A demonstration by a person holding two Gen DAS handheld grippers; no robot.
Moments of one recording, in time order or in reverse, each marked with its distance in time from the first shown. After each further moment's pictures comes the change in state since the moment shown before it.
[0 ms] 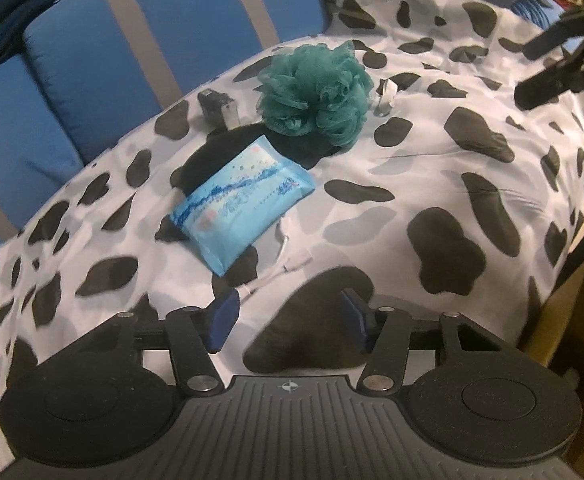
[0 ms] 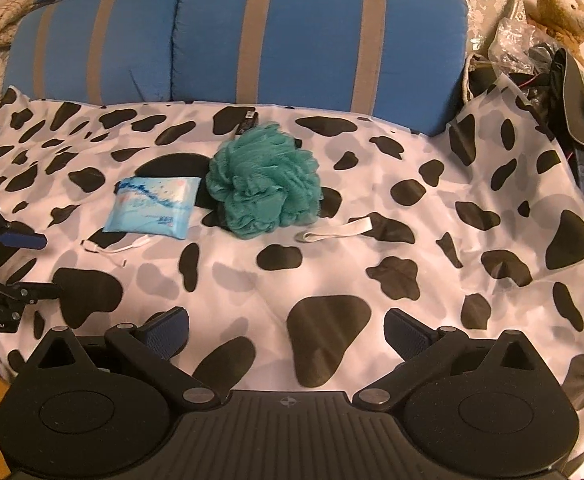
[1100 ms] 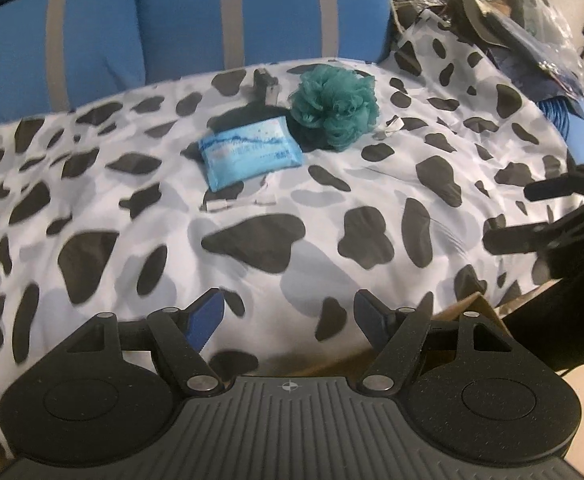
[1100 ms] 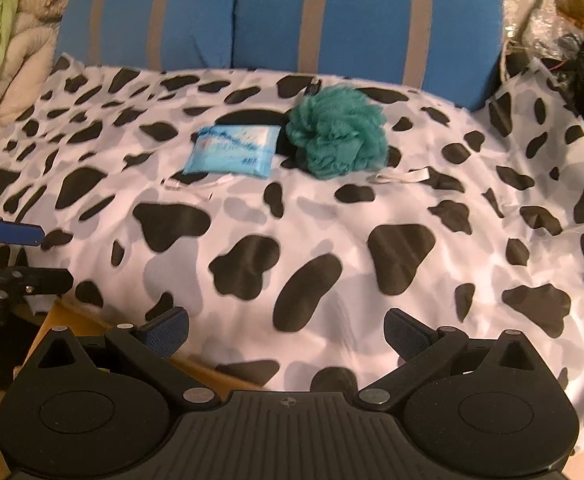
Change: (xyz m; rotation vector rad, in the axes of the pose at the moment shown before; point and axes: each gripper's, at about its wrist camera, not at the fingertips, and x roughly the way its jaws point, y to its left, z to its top) left arm -0.097 -0.045 -0.039 -0.422 0.005 0.005; right arm -0.052 0.053 -0.055 -0.019 0.045 0.099
